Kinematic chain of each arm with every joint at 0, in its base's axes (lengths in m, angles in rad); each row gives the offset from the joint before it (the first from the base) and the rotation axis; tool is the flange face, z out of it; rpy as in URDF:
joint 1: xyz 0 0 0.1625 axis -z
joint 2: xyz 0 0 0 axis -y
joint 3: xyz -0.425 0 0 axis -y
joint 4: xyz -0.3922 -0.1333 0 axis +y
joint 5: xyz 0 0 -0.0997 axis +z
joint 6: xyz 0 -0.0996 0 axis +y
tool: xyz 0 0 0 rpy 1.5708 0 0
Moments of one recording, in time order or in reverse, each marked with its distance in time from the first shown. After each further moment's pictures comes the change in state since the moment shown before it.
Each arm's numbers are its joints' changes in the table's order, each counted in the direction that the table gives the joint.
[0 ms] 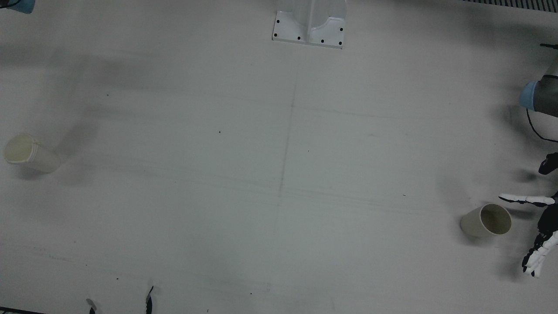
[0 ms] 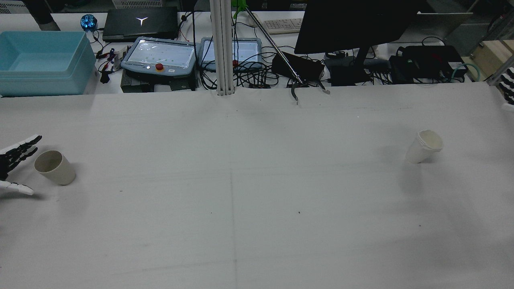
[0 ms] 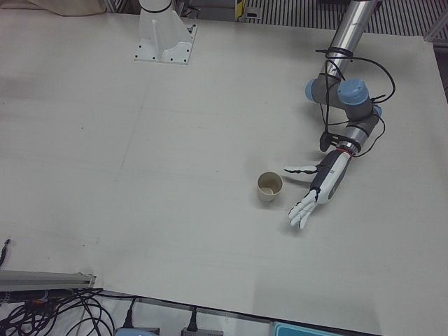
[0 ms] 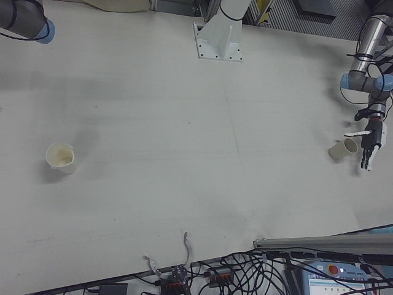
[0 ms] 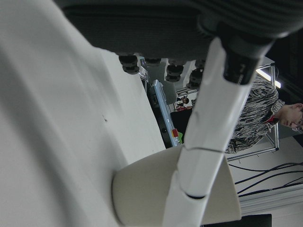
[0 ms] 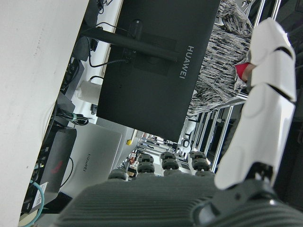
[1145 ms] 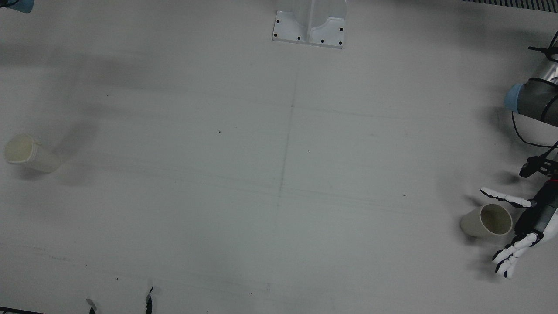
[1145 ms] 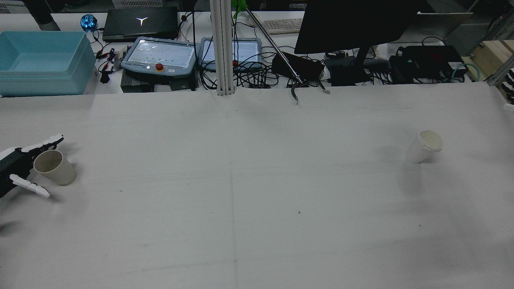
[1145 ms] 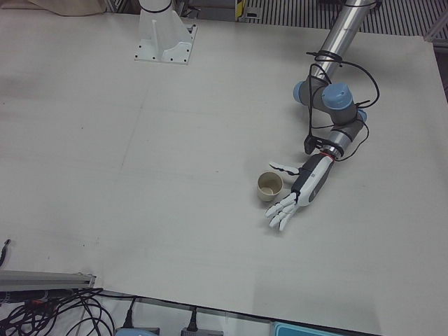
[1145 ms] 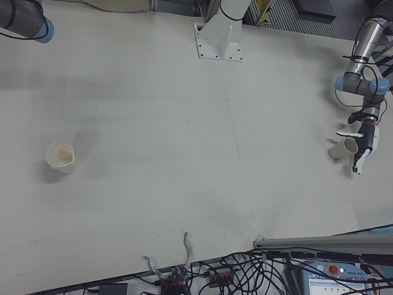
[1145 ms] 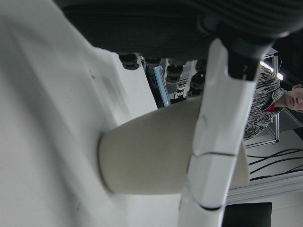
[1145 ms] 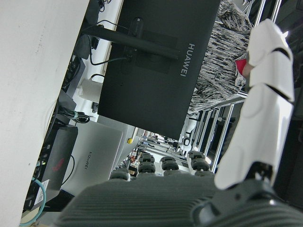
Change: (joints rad) left arm -0.045 -0.055 -0.007 -0.048 0.010 0.001; right arm -0.004 -0.005 -0.001 0.000 0.000 -0.002
